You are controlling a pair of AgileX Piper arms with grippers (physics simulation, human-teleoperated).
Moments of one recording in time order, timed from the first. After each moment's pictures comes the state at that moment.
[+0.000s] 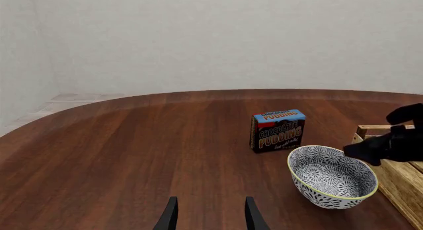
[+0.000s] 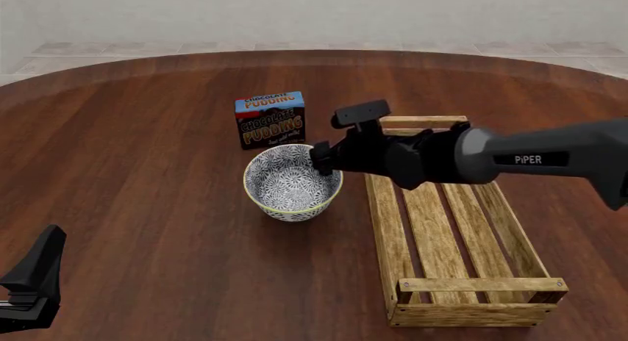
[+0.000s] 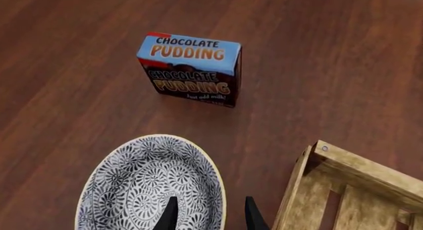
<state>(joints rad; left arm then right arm) 0.00 0.00 0.00 0.00 0.00 0.53 1.91 -1.14 -0.12 0.10</state>
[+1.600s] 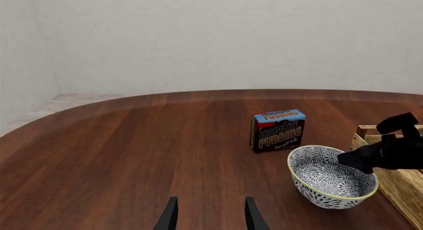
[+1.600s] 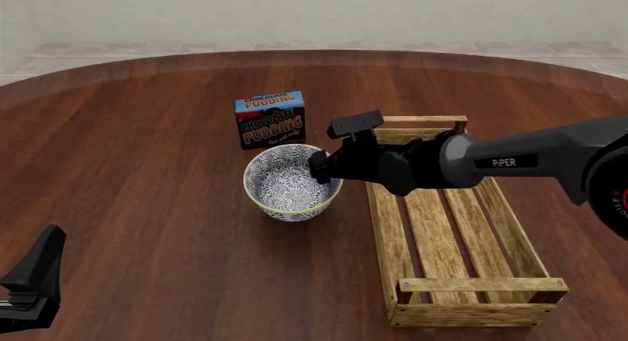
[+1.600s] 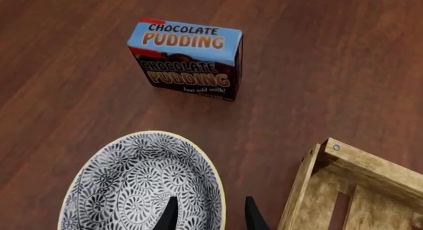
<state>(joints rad) 0.00 0.00 0.00 0.00 0.00 0.53 1.98 -1.16 -0.15 0.10</state>
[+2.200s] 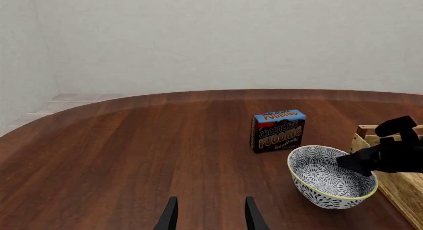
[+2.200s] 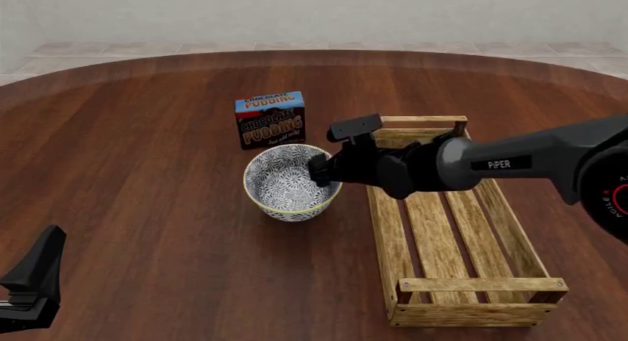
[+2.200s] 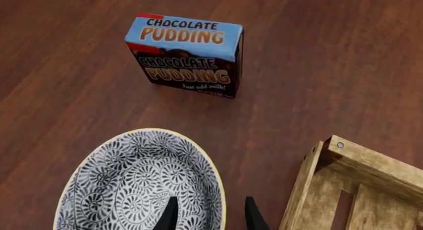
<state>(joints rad) 0.00 0.00 0.00 0.00 0.00 0.53 2.00 -1.15 -0.16 0.10</state>
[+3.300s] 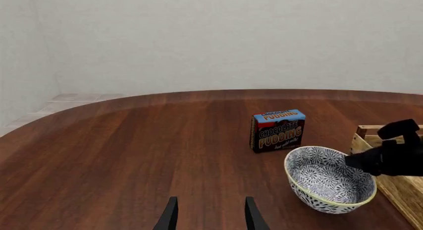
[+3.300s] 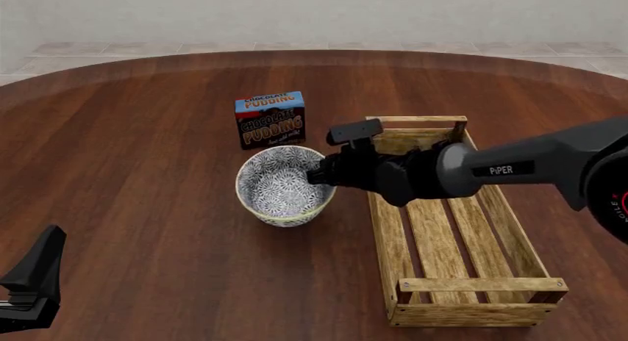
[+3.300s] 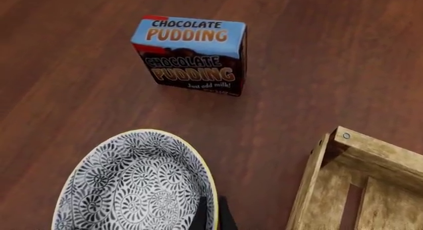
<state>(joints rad) 0.00 0.00 0.00 0.00 0.00 0.56 1.98 -1.11 -0.21 0.10</state>
